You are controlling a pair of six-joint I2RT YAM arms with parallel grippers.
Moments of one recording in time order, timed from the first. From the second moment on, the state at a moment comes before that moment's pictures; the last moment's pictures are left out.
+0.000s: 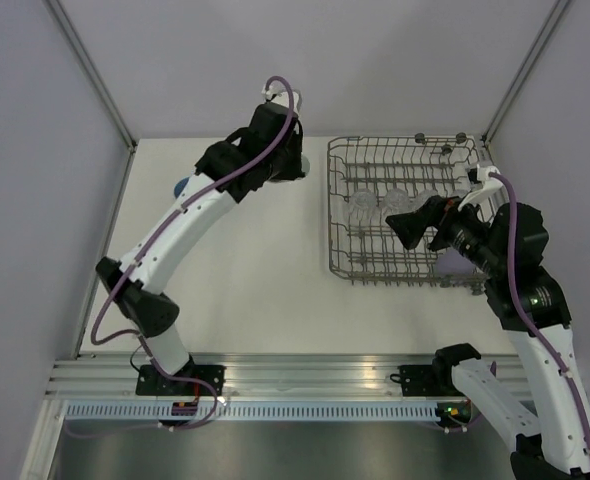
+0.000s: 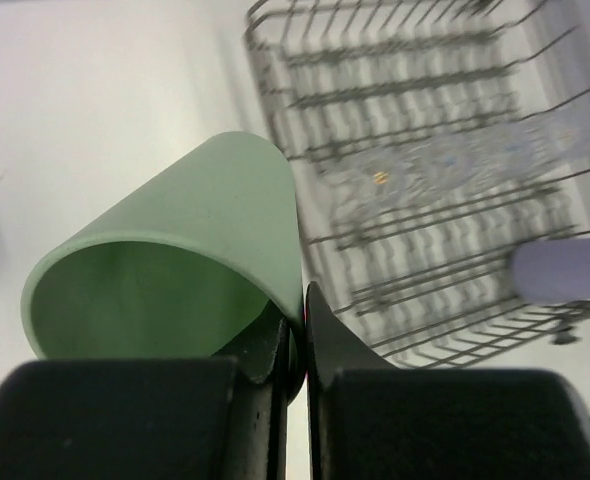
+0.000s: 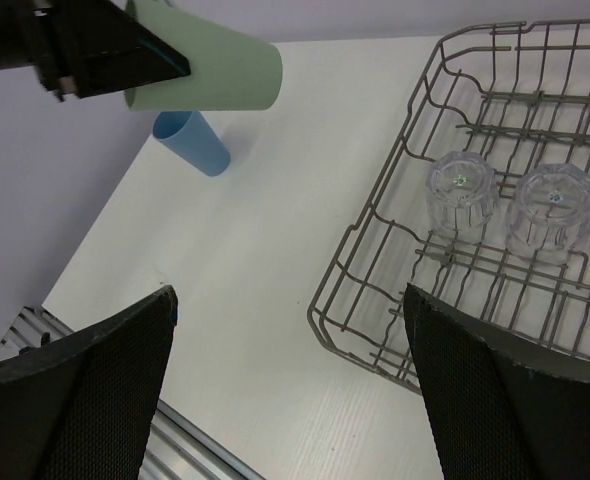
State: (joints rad) left arm -0.74 1.65 1.94 -0.79 -0.26 -0.42; right arm 0.22 0.74 1.10 -0.54 -0.36 0.38
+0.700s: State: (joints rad) left arm -0.33 2.20 2.31 -1.28 -0.14 -0.28; right arm 0.22 0.69 1.05 -0.58 -0.38 0.34
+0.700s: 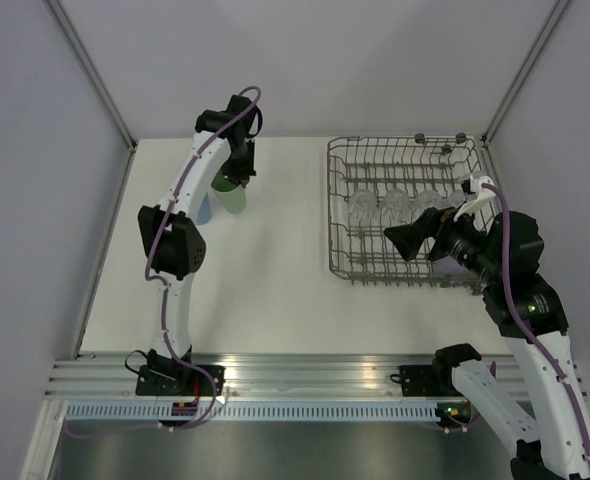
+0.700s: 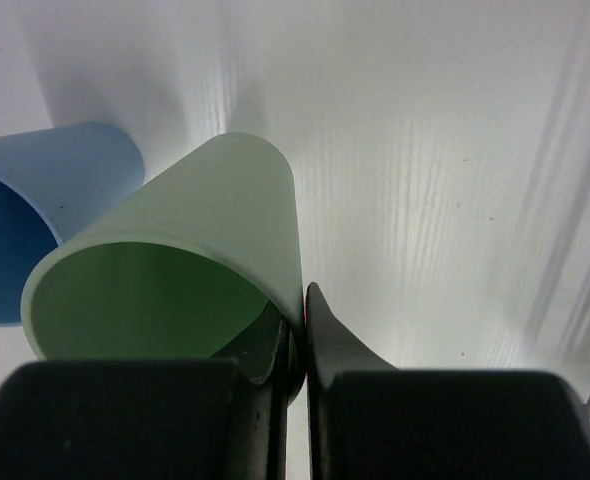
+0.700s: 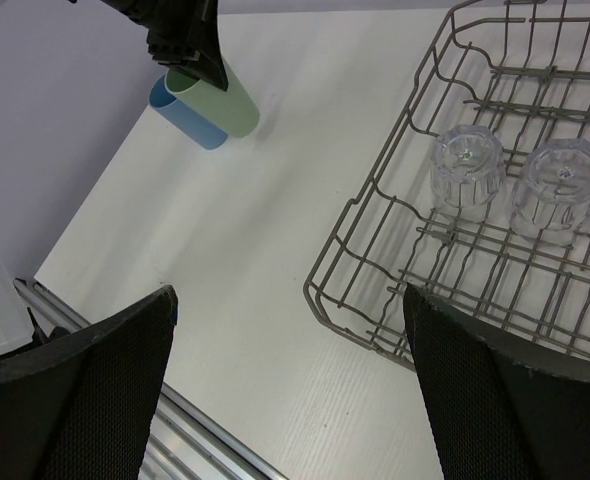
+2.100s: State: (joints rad) left arm -0.30 2.35 2.36 -1.30 -0.11 -0.19; right arm 0.26 0.68 1.03 -0.55 -0.39 0.33
